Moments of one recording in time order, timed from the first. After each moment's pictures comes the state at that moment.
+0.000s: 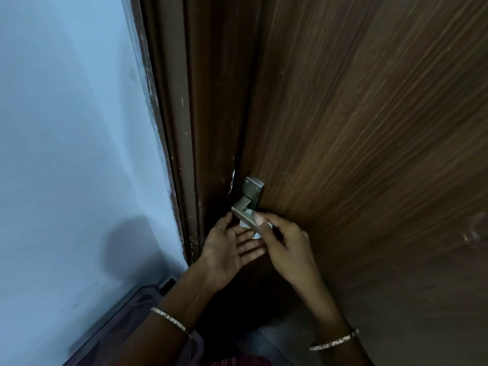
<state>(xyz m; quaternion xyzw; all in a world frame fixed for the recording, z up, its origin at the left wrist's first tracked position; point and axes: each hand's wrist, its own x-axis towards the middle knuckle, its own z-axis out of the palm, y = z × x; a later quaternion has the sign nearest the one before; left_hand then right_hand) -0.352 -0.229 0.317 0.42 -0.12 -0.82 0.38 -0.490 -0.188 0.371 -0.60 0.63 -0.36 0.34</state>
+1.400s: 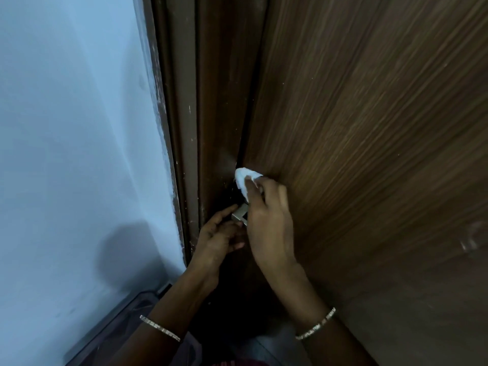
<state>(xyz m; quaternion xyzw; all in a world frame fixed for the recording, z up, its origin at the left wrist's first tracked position) -0.335 -0.227 0.329 0.46 -0.35 -0.67 0.47 -0.443 -0.224 0.388 -0.72 0.61 -0.30 -0.15</state>
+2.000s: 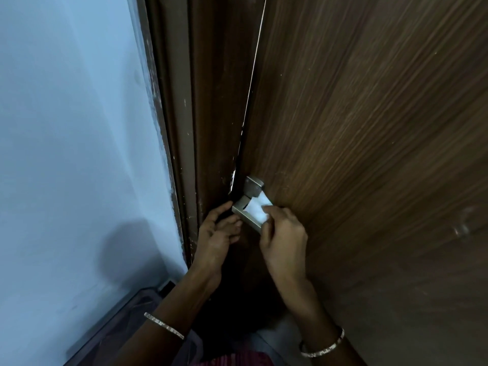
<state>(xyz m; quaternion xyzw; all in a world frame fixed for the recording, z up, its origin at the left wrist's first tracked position) -0.343 -0.216 0.328 0.49 -0.34 -0.63 0.50 -0.468 -0.194 0.367 -0.62 0.71 -0.33 0.05</state>
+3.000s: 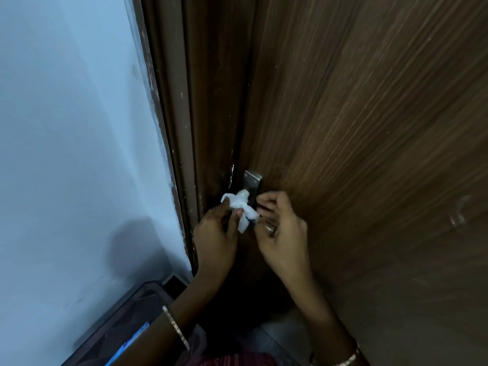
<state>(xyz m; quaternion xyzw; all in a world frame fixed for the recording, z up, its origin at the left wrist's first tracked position) -0.349 -0.205 0.336 0.61 -0.61 -0.20 0.47 -0.477 -0.182 0.375 -0.62 0.61 -0.44 0.22</state>
